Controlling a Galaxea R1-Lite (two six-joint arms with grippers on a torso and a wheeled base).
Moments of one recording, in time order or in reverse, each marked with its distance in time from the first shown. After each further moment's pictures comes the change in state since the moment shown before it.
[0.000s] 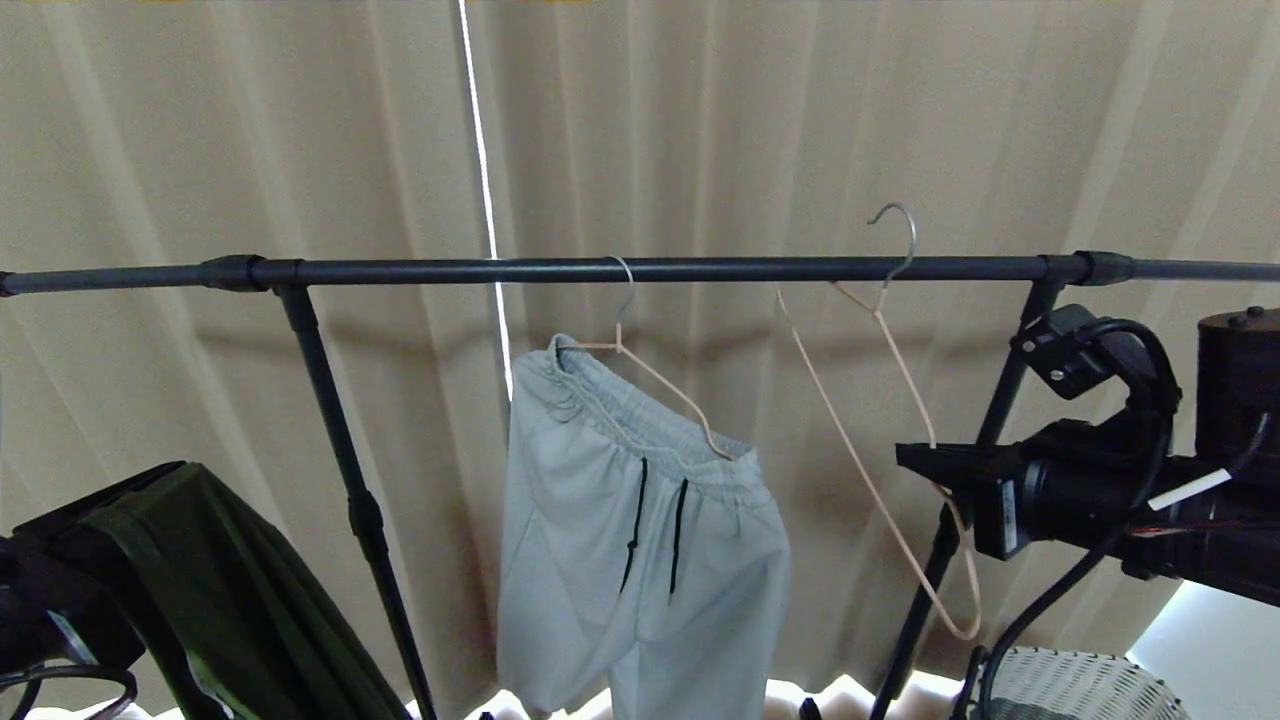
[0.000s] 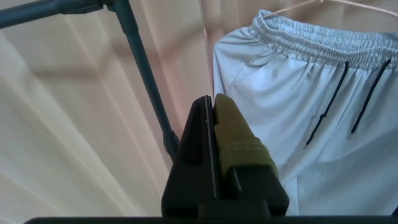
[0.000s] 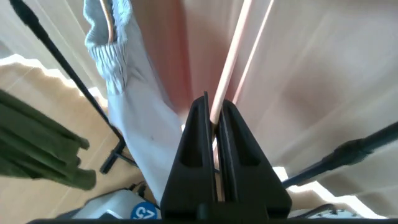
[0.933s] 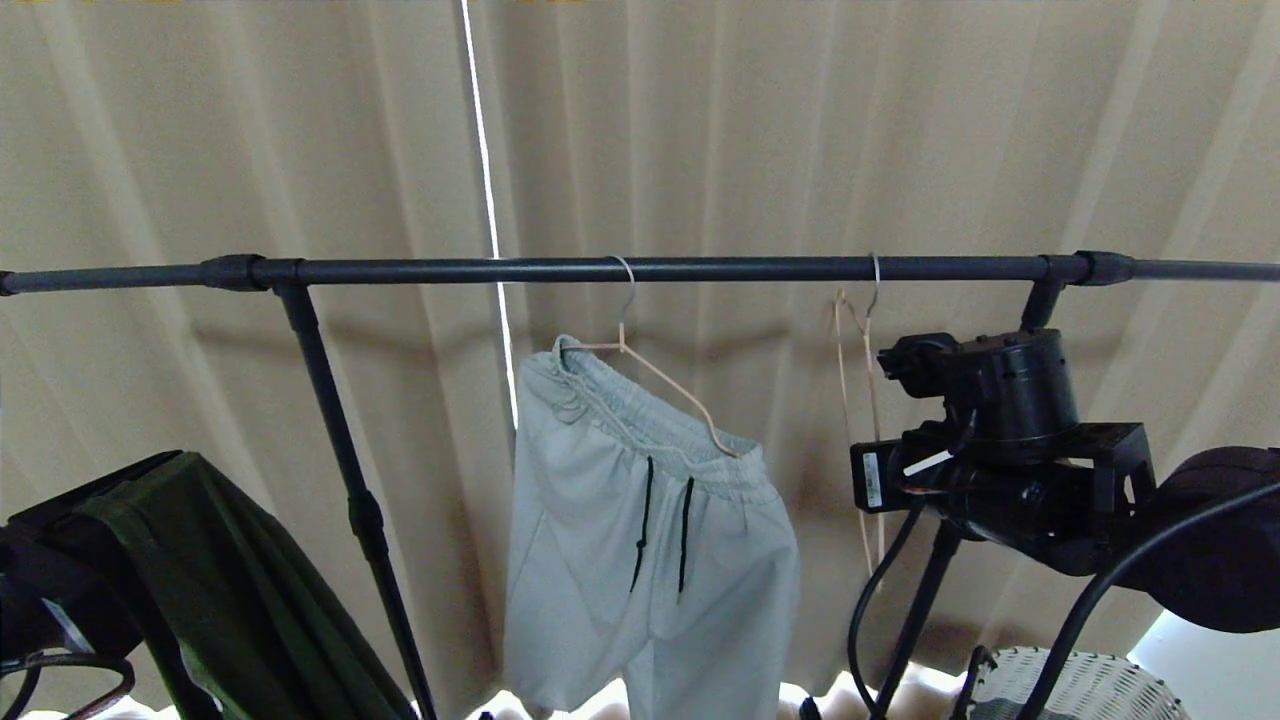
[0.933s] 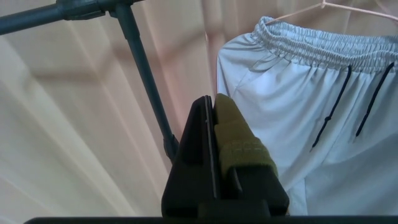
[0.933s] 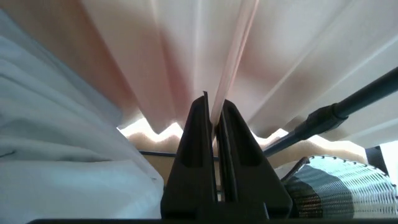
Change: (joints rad) left arm -0.001 0.001 -0.017 0.000 0.000 -0.006; right arm 0.065 0.335 -0.164 -0.011 -0.433 0.183
